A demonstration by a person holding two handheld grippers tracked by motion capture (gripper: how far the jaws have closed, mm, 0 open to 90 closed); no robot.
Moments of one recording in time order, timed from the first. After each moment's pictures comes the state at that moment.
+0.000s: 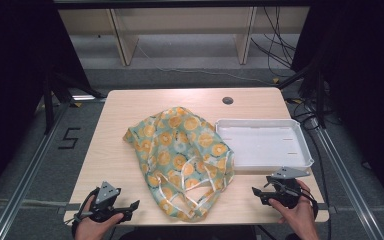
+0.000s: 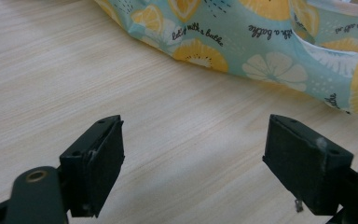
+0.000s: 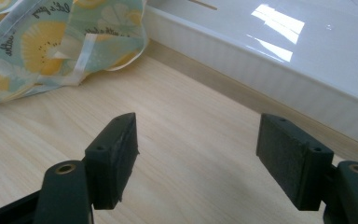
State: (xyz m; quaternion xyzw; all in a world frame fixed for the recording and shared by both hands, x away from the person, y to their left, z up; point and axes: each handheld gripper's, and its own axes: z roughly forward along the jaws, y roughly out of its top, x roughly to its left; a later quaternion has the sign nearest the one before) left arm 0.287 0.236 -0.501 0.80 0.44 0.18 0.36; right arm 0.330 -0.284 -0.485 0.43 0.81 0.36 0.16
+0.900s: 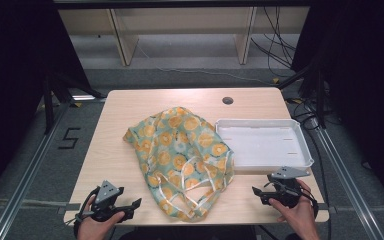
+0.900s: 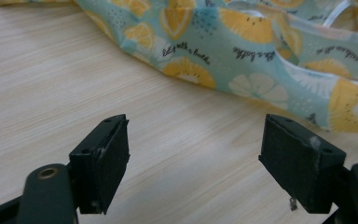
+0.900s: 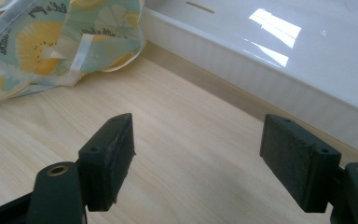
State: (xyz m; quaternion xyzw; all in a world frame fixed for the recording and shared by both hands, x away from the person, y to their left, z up) left arm 0.286 0.224 -0.497 0.77 0.46 0.18 0.41; right arm 0.331 -0.285 -0.485 0.42 0.82 0.36 0.17
